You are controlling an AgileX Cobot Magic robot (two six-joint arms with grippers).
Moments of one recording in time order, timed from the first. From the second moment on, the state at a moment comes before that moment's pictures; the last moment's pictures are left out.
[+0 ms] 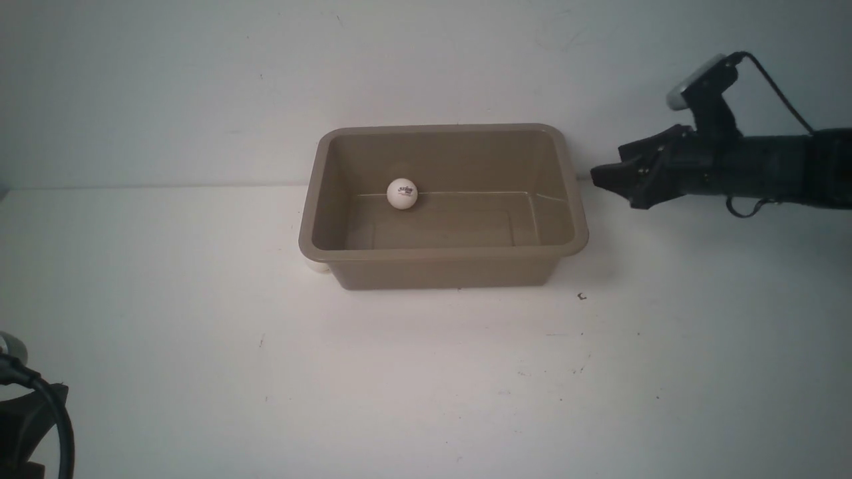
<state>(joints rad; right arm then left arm) -0.10 2.16 -1.48 1.61 0.84 -2.04 -0.01 0.51 -0.55 -0.10 0.73 0.26</state>
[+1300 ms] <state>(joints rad) -0.32 2.12 -1.48 1.63 0.96 -1.50 -0.01 0.51 -0.55 -0.10 0.73 0.26</state>
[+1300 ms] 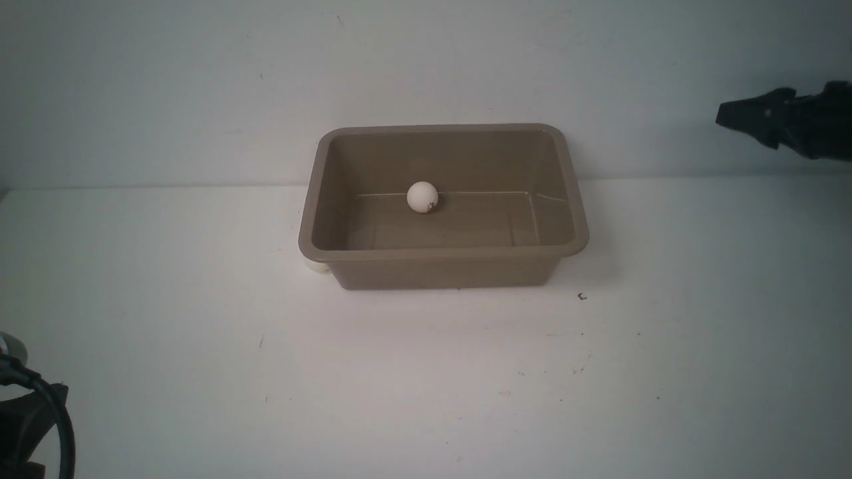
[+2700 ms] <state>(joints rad) -0.12 2.17 -1.48 1.45 0.87 -2.25 -0.01 0.51 -0.55 -0.10 0.76 0.26</state>
